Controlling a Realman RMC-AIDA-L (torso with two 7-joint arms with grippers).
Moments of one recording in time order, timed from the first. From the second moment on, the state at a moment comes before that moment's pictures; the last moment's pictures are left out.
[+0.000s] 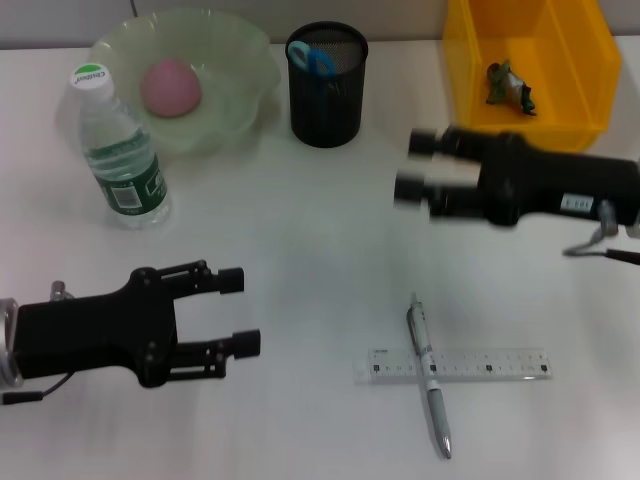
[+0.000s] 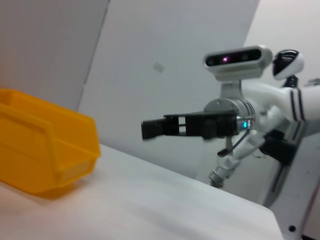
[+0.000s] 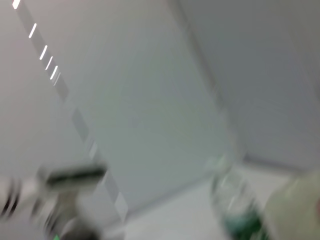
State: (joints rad) left arm -0.42 -2.02 0.72 0.44 1.94 1.80 -1.15; right arm 0.47 1.98 -1.22 -0.63 -1.38 -1.54 1.47
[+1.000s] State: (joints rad) left arm -0.41 -2.02 0.73 0.45 2.02 1.80 -1.12; right arm 0.73 2.08 -1.36 -1.01 -2.31 -1.67 1.73
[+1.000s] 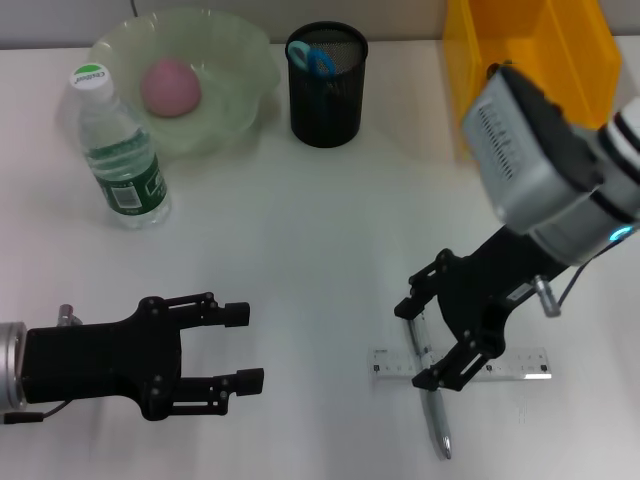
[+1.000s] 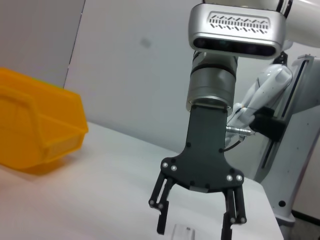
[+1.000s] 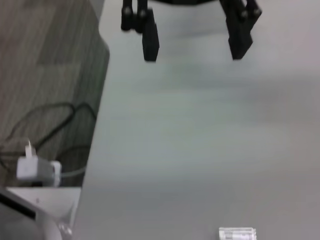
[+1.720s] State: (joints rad) left arm -0.43 -2.03 0.73 0.45 2.07 1.78 -1.10; right arm 0.73 2.09 -1.62 -1.01 -2.28 -1.48 1.72
